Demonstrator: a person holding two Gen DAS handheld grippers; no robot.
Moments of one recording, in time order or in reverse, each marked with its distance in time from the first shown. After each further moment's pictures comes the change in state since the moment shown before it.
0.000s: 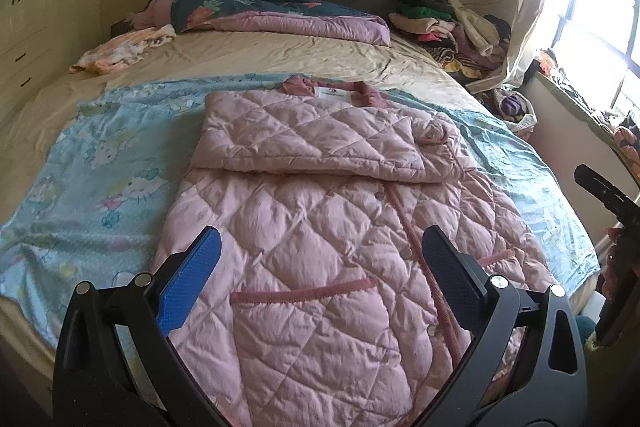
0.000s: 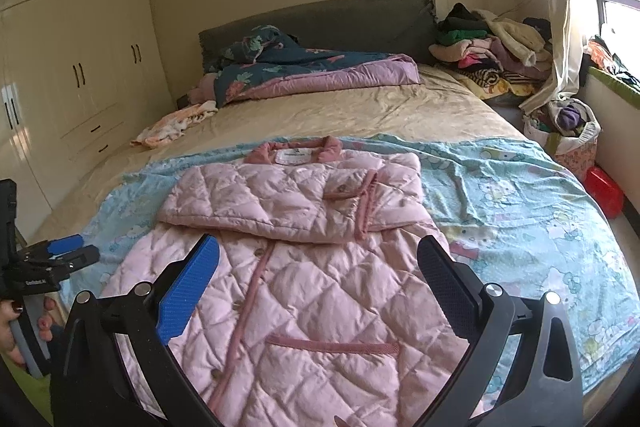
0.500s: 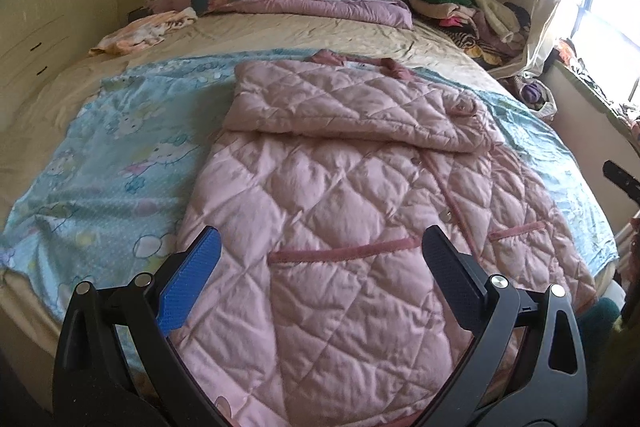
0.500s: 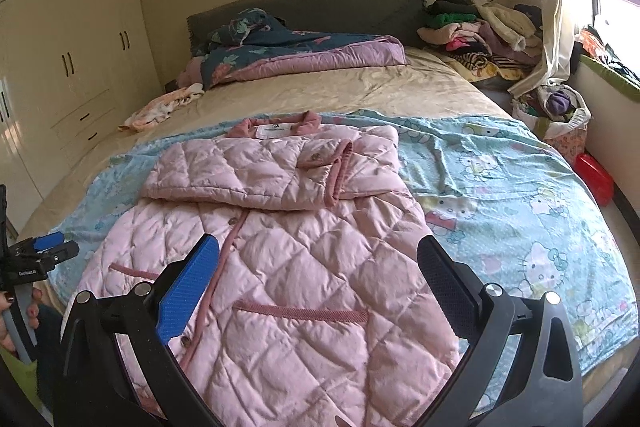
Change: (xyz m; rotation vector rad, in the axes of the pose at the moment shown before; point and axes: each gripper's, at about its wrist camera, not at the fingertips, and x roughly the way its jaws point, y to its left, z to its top) left arm 0.003 0.026 -0.032 -0.007 0.052 0.081; right arm -0.006 -0.029 -0.027 0.006 0.057 -0.033
